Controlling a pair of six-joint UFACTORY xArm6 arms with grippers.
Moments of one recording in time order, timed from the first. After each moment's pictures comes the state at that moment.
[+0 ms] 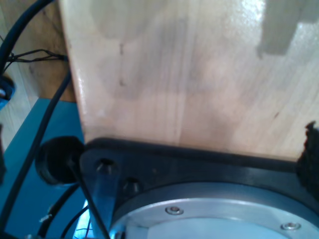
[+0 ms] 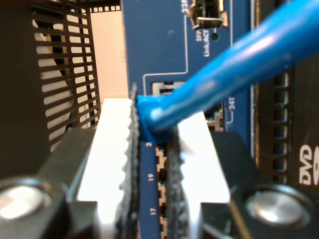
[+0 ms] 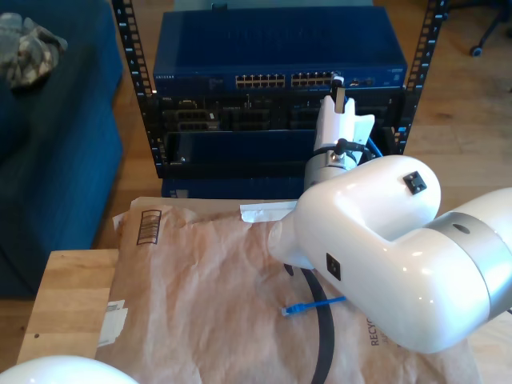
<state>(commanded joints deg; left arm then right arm) 94.8 -31.3 -4.4 7.7 59.6 -5.8 27.1 43.6 -72.3 38.9 -73.7 76.2</state>
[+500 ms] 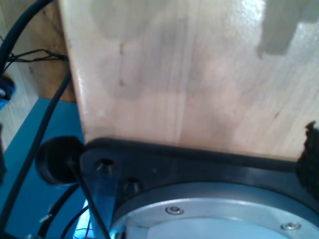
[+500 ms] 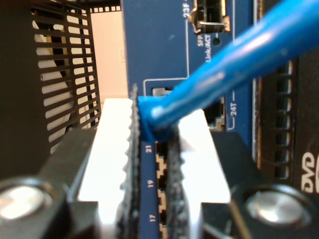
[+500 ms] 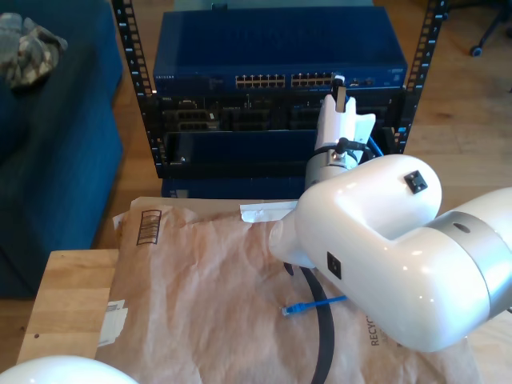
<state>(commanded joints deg) 94.8 -31.3 -4.4 7.7 59.6 -5.8 26.9 44.0 -72.3 38.9 -73.7 76.2</state>
